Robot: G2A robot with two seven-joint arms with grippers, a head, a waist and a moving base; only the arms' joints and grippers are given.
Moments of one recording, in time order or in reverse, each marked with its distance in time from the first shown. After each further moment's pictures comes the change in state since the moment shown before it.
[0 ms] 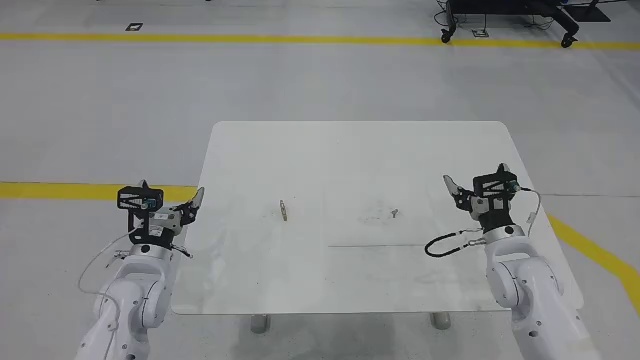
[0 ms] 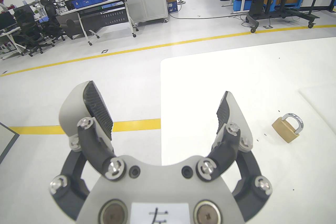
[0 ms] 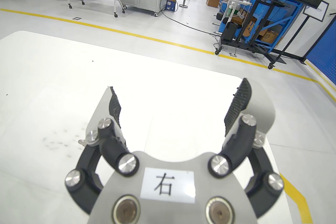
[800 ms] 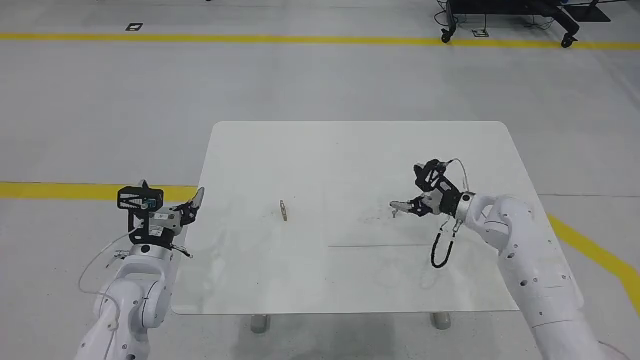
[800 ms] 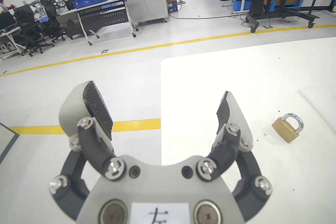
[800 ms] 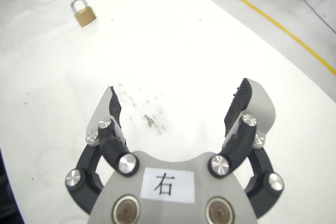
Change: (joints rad) left arm 0.000 0.000 0.000 0.000 0.000 0.000 0.000; right arm 0.520 0.029 -0.190 0.570 0.010 -0.965 0.168
